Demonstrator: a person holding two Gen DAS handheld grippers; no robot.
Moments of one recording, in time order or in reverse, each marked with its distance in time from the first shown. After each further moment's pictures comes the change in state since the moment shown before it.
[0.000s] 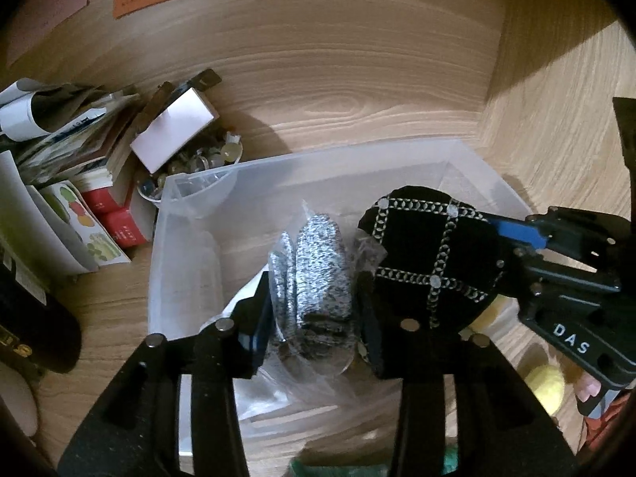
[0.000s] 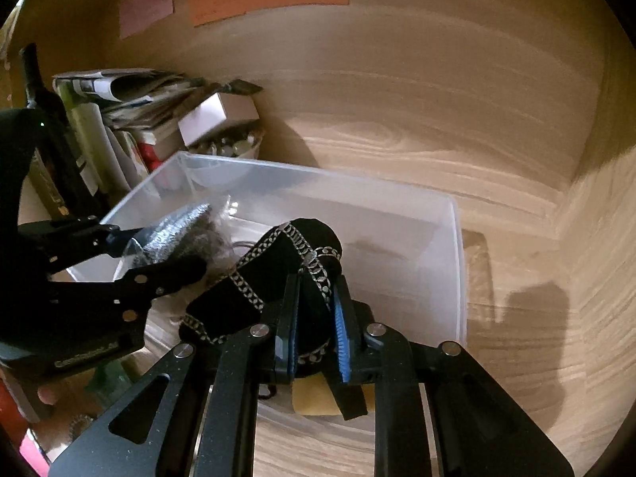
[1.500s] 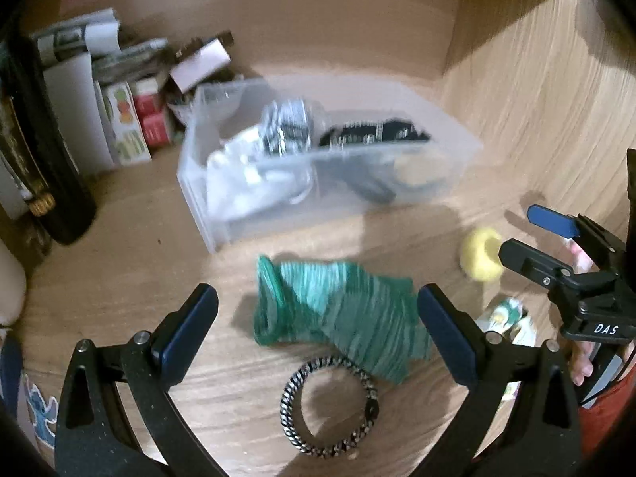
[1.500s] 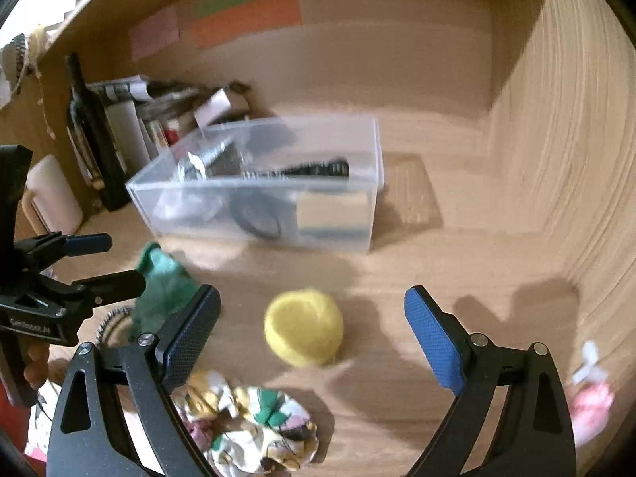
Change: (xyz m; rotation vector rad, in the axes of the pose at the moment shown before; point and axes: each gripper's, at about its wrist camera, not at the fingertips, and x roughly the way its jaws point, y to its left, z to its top) left arm -0.076 -0.004 -0.104 0.004 0.018 -0.066; right arm -0.091 0.015 -0.109 0.147 -0.049 -0.038
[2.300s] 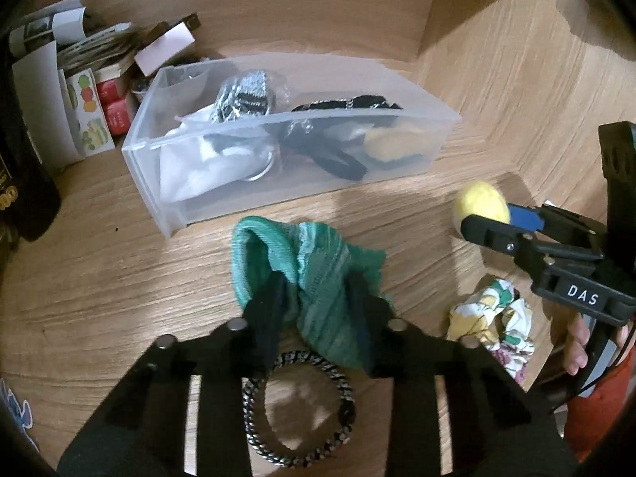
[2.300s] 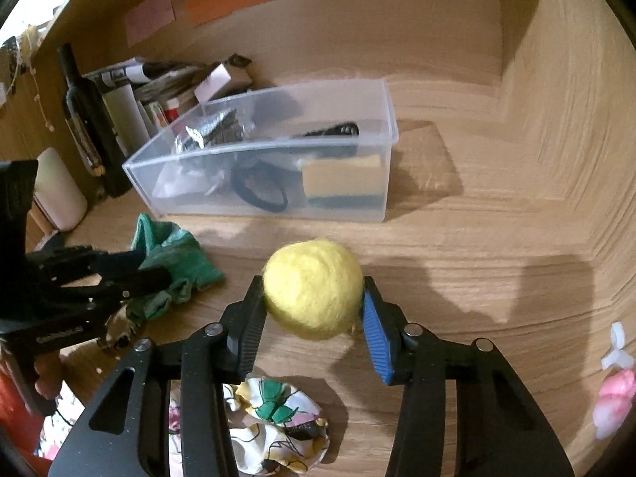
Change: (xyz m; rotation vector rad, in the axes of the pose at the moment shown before) left arm 0.016 -0.009 -0.014 0.032 0.007 -0.082; right arm 0.011 -0.004 -0.005 0.028 0.059 0.053
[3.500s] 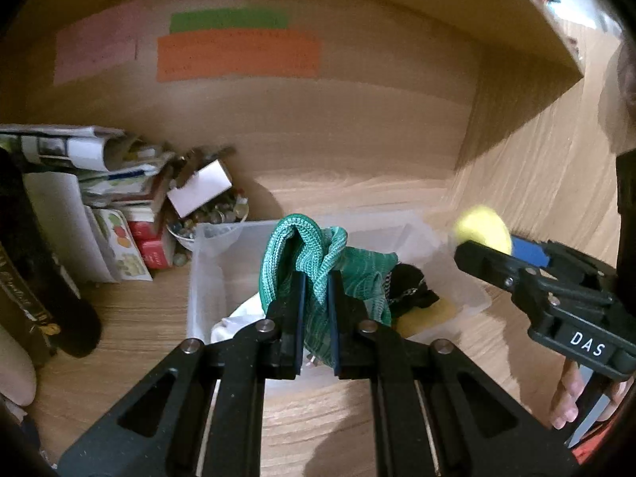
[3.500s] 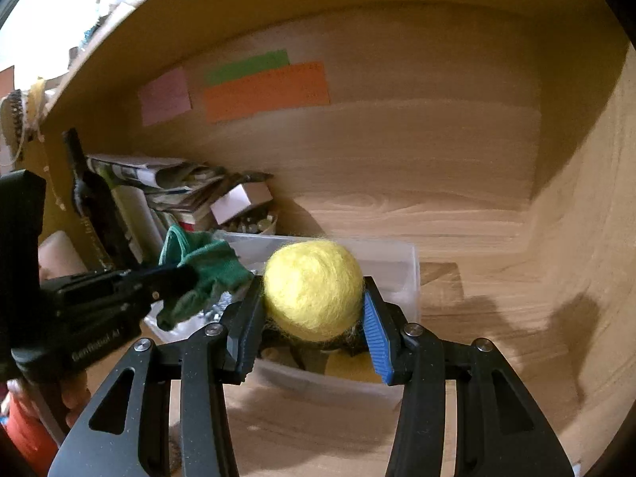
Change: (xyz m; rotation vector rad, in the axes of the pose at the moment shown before) left arm -0.017 0.008 0.110 -0.071 -0.263 0.111; right arm 0.002 0.014 0.112 -0.058 -0.207 0.044
